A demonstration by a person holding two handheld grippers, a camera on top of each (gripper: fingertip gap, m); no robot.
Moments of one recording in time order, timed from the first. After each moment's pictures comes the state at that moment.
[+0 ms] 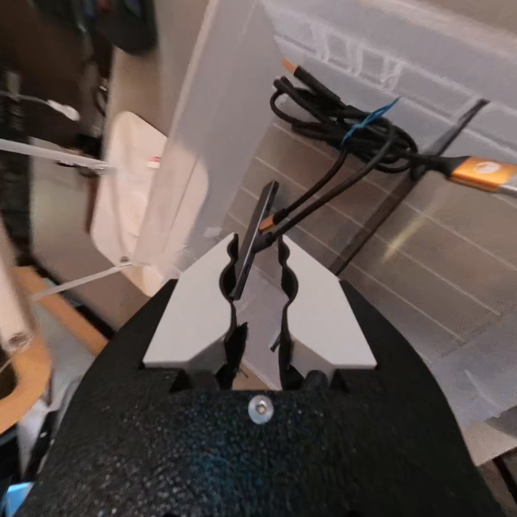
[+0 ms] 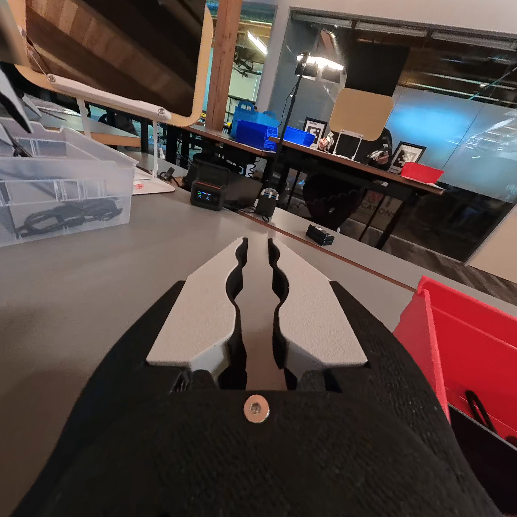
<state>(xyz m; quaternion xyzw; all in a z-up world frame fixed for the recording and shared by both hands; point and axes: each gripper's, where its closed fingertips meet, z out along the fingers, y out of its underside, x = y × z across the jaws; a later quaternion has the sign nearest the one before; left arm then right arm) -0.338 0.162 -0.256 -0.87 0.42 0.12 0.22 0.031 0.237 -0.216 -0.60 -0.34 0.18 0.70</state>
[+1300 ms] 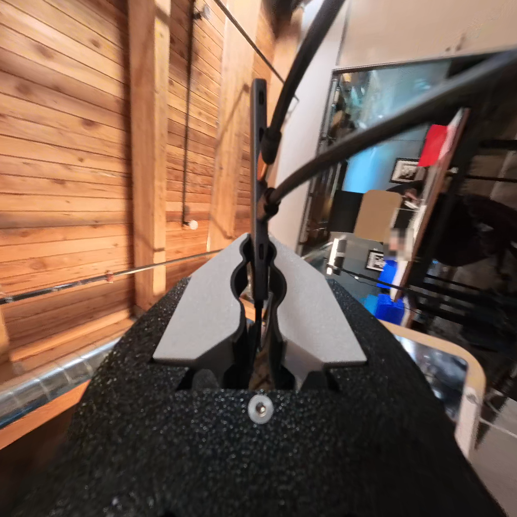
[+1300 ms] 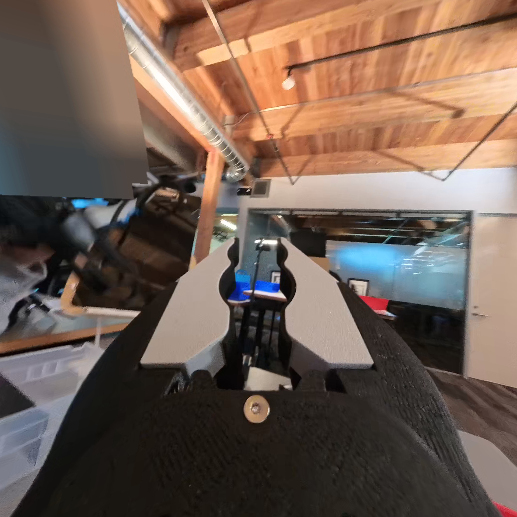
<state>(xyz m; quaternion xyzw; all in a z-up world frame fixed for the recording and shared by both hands) -0.105 0.178 0.084 -0.33 0.35 0.61 0.62 0.120 0.145 0.014 -0.39 -0.19 0.26 0.86</state>
